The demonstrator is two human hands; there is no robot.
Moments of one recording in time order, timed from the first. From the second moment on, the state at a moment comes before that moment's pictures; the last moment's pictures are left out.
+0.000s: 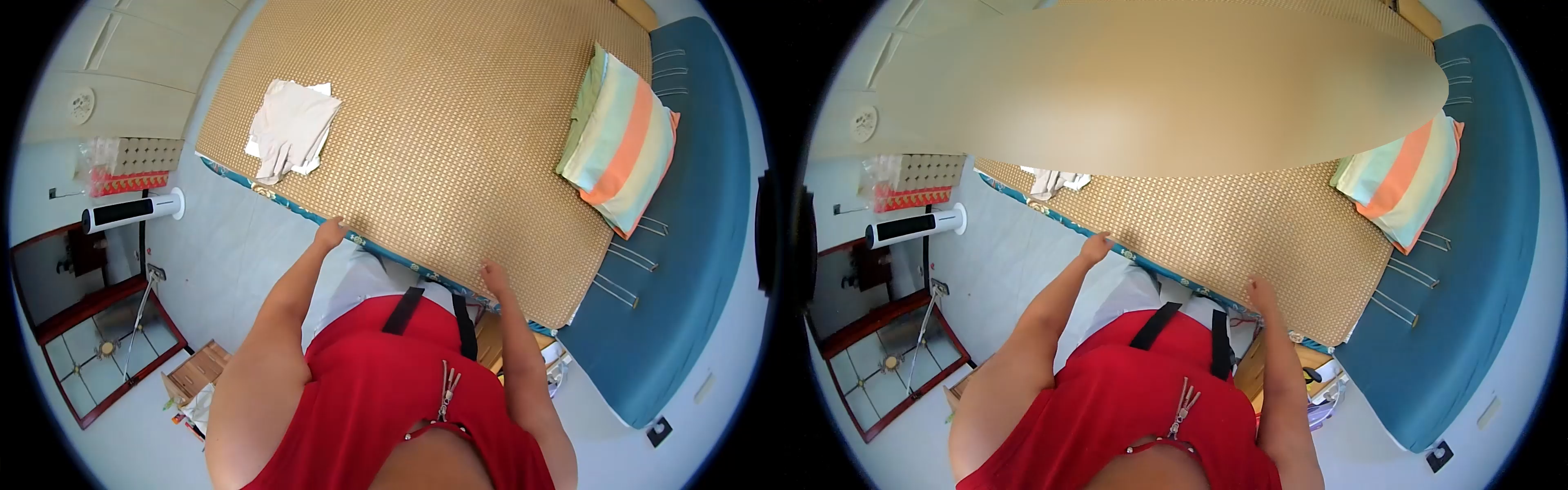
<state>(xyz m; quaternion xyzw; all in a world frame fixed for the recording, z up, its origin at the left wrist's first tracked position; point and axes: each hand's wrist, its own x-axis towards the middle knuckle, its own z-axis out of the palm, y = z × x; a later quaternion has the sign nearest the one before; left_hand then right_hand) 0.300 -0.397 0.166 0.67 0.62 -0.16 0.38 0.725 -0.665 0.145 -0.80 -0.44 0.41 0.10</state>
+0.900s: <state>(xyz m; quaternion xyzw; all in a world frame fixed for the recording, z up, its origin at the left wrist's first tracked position) 0.189 -0.134 0.021 0.90 0.42 -0.07 0.09 0.387 -0.409 0.137 -0.74 -0.38 0.53 0.17</state>
